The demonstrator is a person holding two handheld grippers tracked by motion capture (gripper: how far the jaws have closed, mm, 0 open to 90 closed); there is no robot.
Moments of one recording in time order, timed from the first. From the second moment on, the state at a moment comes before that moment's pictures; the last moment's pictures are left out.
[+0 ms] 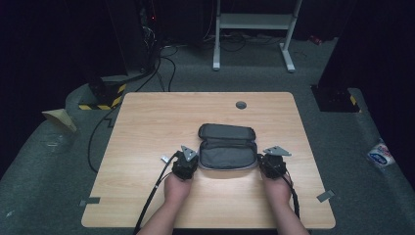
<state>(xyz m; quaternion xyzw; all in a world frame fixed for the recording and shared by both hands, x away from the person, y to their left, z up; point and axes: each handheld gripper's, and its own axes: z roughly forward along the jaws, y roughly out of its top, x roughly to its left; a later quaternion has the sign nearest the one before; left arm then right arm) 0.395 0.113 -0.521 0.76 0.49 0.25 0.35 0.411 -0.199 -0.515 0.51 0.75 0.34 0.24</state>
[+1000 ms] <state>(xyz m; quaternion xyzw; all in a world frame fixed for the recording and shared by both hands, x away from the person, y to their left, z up) 0.397 0.132 -0.521 0.74 0.51 0.25 0.35 0.434 -0.167 -0.510 0.50 0.77 0.33 0.23</state>
